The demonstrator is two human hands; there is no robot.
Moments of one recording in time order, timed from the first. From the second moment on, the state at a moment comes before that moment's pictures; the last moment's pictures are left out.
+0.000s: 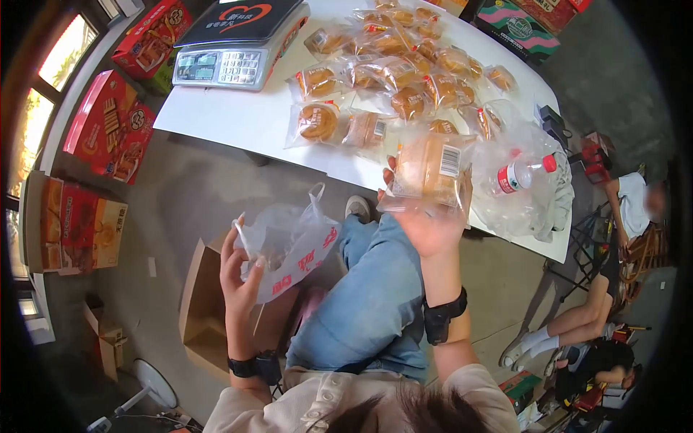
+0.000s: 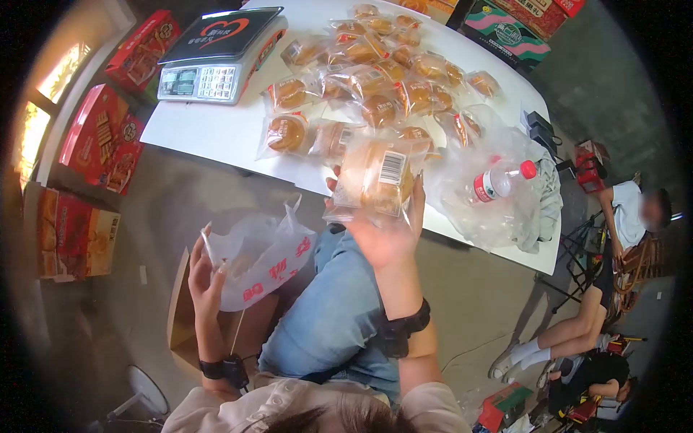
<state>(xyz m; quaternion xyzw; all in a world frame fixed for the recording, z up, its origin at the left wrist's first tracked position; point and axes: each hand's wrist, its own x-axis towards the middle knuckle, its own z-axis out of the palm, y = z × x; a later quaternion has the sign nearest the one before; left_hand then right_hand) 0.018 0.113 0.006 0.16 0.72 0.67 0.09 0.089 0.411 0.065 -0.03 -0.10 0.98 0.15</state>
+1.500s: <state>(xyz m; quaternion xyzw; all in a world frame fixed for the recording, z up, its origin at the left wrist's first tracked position) -0.093 0.176 0.229 0.58 0.34 0.73 -0.10 -0.110 0.345 0.084 -0.08 -0.78 0.62 0.05</state>
